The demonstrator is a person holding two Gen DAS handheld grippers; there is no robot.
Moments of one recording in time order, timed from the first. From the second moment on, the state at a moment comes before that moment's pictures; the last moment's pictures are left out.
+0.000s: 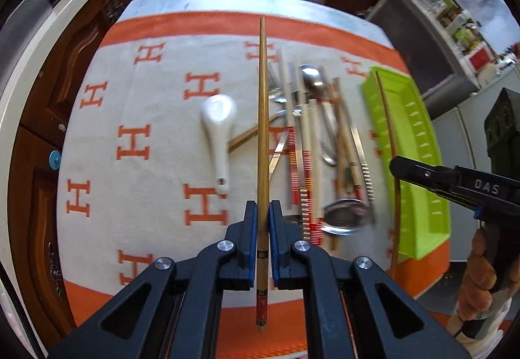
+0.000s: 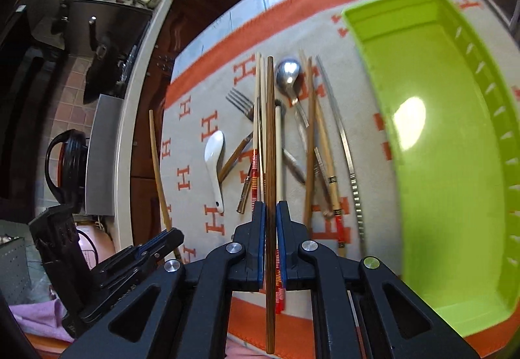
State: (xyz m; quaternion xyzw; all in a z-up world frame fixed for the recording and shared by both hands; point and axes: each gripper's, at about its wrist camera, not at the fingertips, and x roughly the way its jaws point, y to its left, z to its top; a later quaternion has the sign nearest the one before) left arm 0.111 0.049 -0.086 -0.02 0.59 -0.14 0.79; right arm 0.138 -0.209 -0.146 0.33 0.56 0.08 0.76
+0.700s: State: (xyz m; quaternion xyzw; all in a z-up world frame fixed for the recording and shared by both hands) left arm 0.112 -0.162 -0.095 -0.05 0.60 -0.27 0.75; right arm 0.047 -0.348 -0.098 0.16 0.49 -0.08 0.85
